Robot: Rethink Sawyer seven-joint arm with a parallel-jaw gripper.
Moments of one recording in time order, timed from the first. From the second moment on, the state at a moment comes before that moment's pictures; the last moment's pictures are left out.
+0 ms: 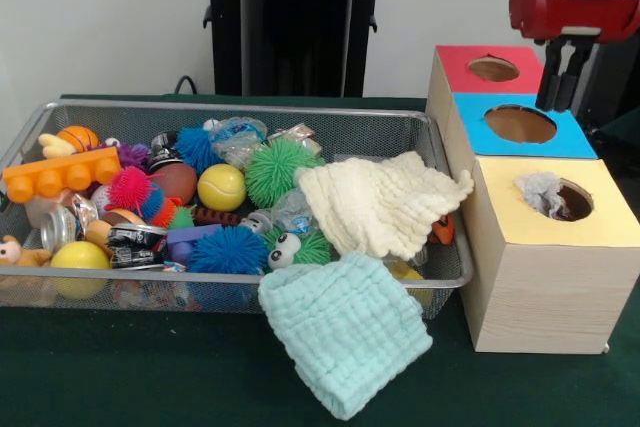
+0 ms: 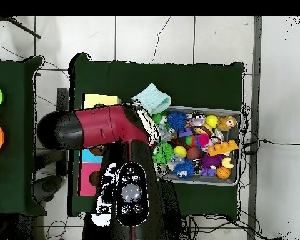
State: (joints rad) arm 0.03 -0.73 0.05 1.46 -0.13 0.74 1.83
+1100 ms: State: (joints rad) arm -0.28 -0.80 0.24 1.48 -0.10 0.75 1.83
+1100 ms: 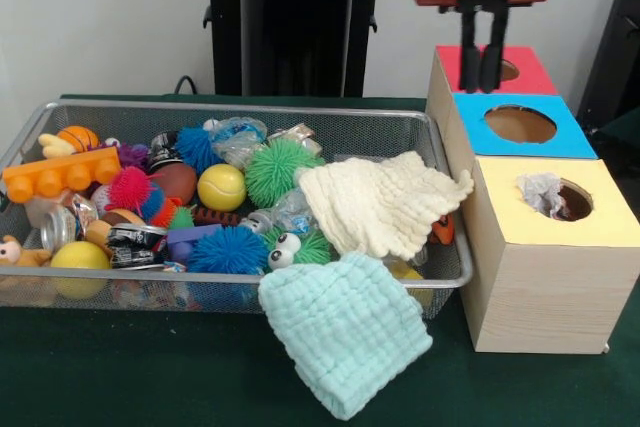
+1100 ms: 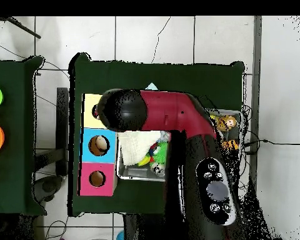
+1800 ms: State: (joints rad) arm -0.44 -0.79 0.38 1.59 -0.22 0.69 1.83
